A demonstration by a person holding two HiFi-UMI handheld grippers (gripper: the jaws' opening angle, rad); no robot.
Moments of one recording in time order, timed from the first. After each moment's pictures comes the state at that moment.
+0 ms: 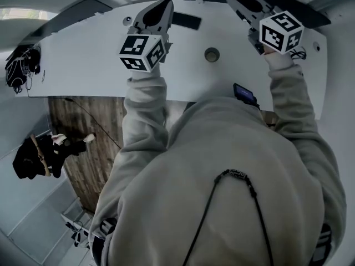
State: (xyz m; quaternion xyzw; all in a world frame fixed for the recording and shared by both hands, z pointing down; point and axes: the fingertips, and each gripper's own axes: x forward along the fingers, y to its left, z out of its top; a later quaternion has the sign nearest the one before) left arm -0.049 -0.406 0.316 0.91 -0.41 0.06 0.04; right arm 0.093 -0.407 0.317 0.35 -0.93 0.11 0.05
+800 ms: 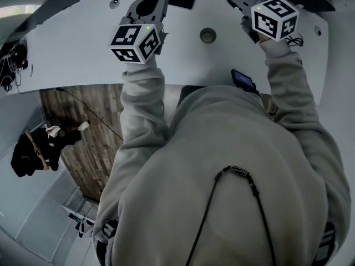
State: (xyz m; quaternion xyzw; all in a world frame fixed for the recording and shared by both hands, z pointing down) left arm -0.053 -0.403 0.365 0.90 -0.41 0.06 0.11; right arm 0.072 -0.406 0.369 0.33 -0.93 0.15 0.08
